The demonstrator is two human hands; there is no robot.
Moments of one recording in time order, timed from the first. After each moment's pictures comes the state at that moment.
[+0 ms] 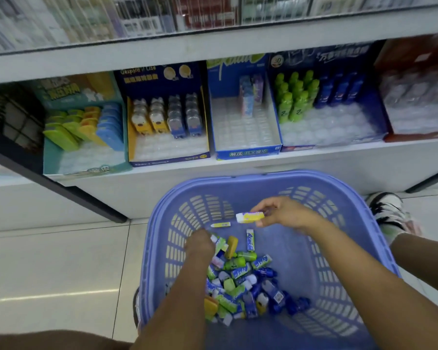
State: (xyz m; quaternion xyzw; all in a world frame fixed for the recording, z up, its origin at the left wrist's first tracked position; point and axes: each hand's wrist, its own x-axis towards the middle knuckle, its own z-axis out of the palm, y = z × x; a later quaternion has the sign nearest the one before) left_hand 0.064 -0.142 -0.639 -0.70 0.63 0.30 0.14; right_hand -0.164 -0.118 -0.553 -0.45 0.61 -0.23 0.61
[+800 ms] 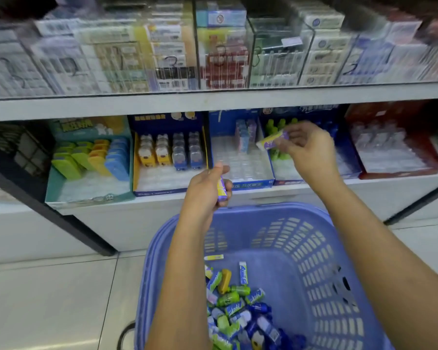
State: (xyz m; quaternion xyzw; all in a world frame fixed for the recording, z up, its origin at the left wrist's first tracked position) left_hand 0.021 -0.187 -0.408 -0.46 0.39 0.70 -0.39; right_hand -0.178 -0.184 -0.388 -0.48 0.65 -0.55 0.19
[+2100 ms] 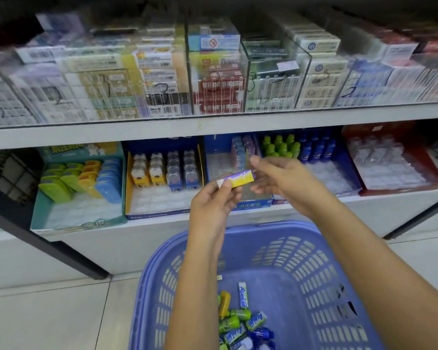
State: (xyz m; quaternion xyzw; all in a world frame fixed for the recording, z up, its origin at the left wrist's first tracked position) left_hand -0.004 -0.190 -0.417 -0.38 0.35 0.70 -0.49; right_hand -0.152 -0.186 -0.378 -0.41 0.60 -0.49 0.49
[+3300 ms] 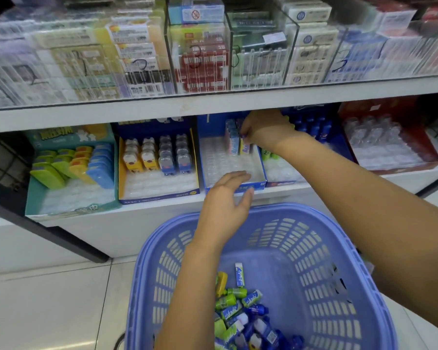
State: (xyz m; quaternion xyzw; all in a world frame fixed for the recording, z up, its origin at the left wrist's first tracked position) left_hand -0.013 -0.181 -0.439 -0.42 0.79 0.30 -0.32; right_hand -0.168 -0.269 -0.360 -0.64 0.76 -0.04 0.11
